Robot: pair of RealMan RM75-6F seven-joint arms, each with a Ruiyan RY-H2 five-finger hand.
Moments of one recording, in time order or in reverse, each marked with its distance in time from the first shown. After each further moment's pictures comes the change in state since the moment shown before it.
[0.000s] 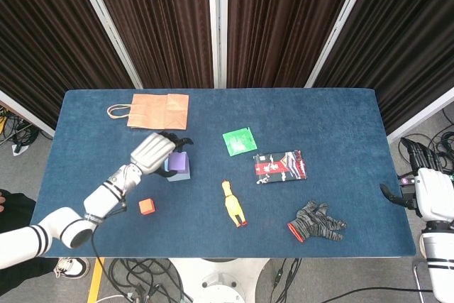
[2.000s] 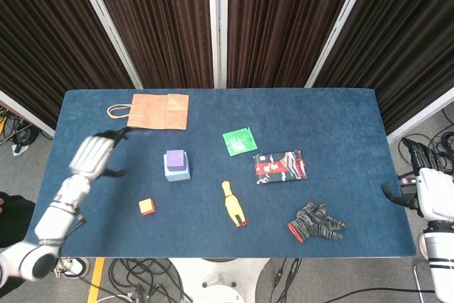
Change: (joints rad) left arm 0.244 0.207 0.074 -0.230 -0.207 0.268 0.106; right arm 0.001 0.007 -0.002 0.003 0.000 -0.011 0.014
